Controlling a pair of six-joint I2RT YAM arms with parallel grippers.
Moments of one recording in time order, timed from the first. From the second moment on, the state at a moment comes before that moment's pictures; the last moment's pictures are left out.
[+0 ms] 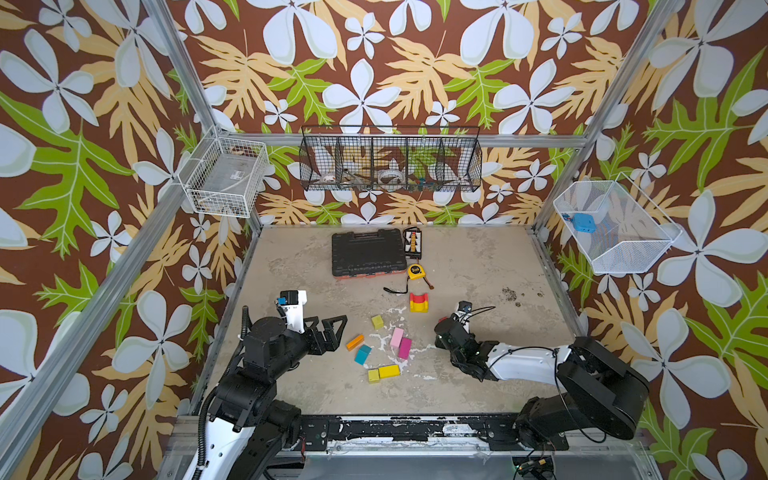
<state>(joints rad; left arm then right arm) -0.32 0.47 0.67 -0.61 0.24 -0.54 0.79 1.44 0.47 0.08 0.54 0.88</state>
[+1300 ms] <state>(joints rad) -0.32 0.49 0.63 -0.60 0.26 -0.54 0.73 1.38 0.40 0.05 0.49 0.84</state>
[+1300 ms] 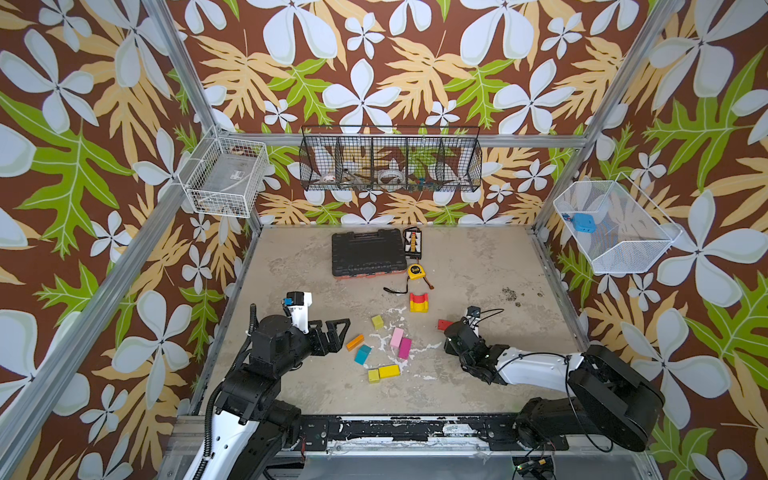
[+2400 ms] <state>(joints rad) -0.32 0.49 0.63 -0.60 0.26 -0.54 0.74 1.66 0.65 0.04 0.50 0.76</state>
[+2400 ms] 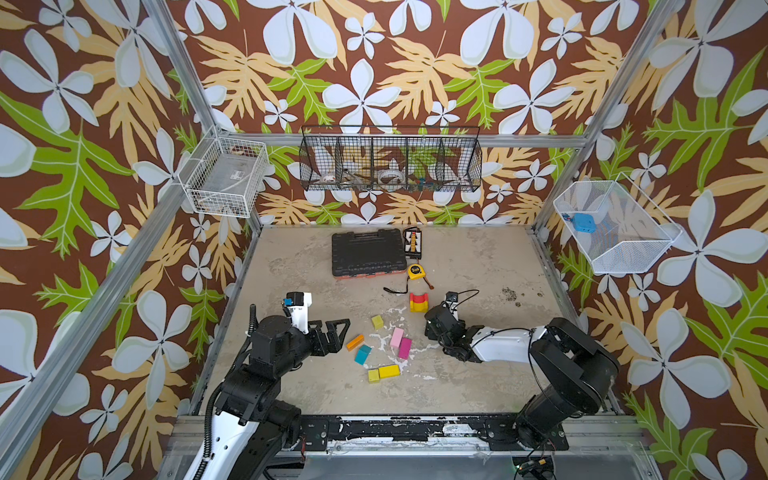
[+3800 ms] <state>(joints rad) -0.30 0.50 0.63 -0.60 0.24 -0.54 0.57 1.62 0.52 0.22 0.54 0.78</state>
